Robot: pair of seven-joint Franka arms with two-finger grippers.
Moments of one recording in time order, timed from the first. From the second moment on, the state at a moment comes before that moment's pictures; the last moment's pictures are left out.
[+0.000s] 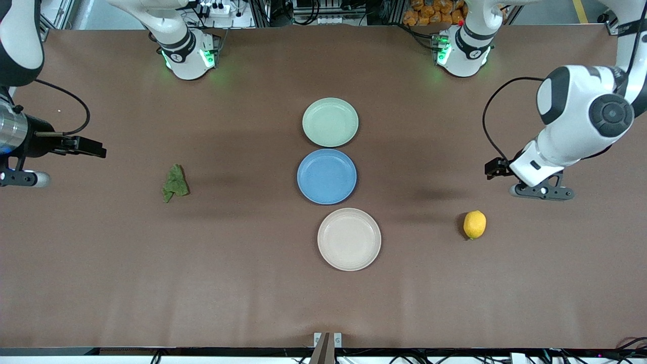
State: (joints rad) left arm -0.09 0.15 -0.02 -2.00 0.05 2.11 0.01; right arm -0.04 0.18 0.01 -1.49 0.02 1.46 0.06
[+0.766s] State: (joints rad) left arm -0.10 0.38 -0.02 -1.98 0.12 2.32 0.09; right arm -0.05 0.29 0.01 -1.59 0.02 1.61 0.05
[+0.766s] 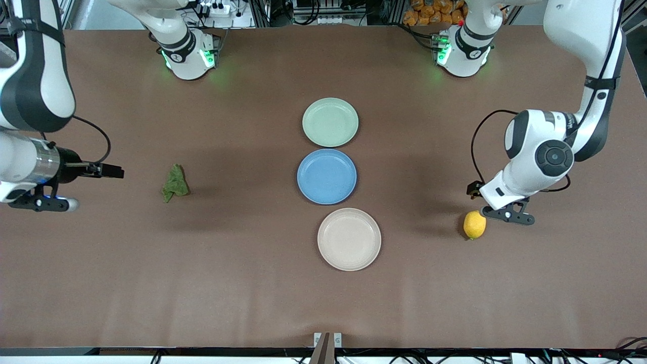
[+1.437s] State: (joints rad) left arm -0.10 0.53 -0.02 -1.86 0.13 2.35 0.10; right arm -0.06 0.46 0.01 -1.60 0.02 1.69 0.05
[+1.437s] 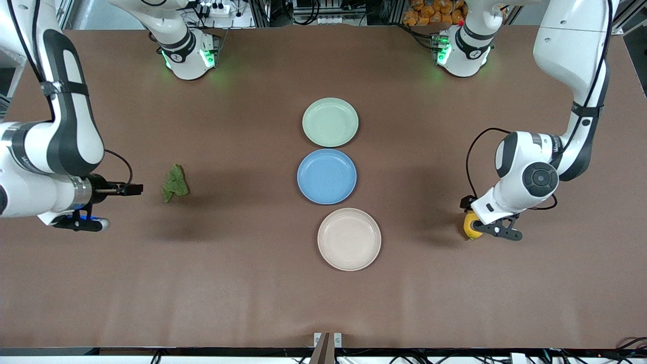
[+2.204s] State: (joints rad) left arm -0.10 0.63 -0.02 -1.80 0.13 2.35 0.10; right arm -0.06 0.42 0.02 -1.94 0.02 2.13 0.05
